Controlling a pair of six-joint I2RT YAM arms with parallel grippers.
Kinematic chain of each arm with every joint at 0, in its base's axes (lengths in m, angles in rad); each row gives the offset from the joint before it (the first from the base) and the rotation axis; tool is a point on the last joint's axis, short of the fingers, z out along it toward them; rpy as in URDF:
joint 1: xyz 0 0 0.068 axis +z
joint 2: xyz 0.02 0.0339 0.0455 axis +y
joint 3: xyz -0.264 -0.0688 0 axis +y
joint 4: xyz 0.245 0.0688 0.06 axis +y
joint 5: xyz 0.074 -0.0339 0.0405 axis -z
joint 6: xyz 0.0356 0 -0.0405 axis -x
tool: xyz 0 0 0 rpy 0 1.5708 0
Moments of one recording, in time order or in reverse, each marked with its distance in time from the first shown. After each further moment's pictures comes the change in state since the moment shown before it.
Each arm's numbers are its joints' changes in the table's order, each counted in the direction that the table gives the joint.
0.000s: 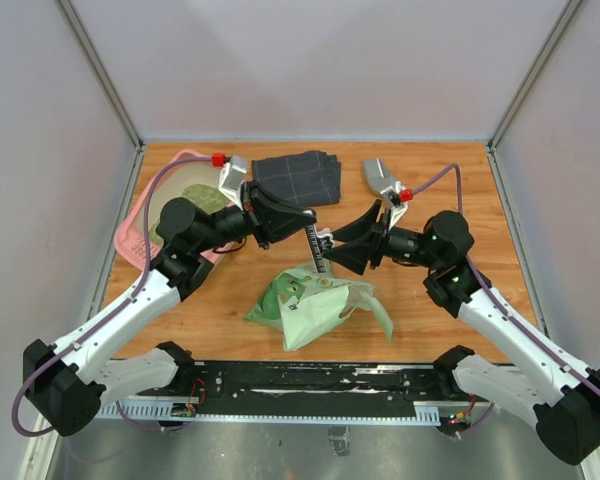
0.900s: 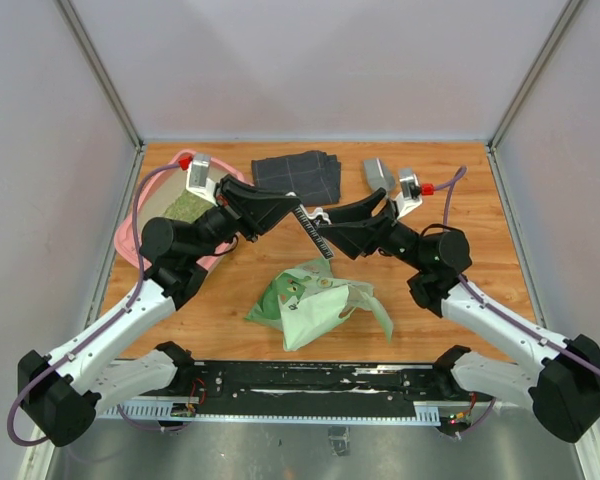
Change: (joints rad) left arm 0.004 -0.075 0.078 -0.253 -0.236 0.233; right arm 0.087 0.109 0.090 -0.698 0.229 -0.394
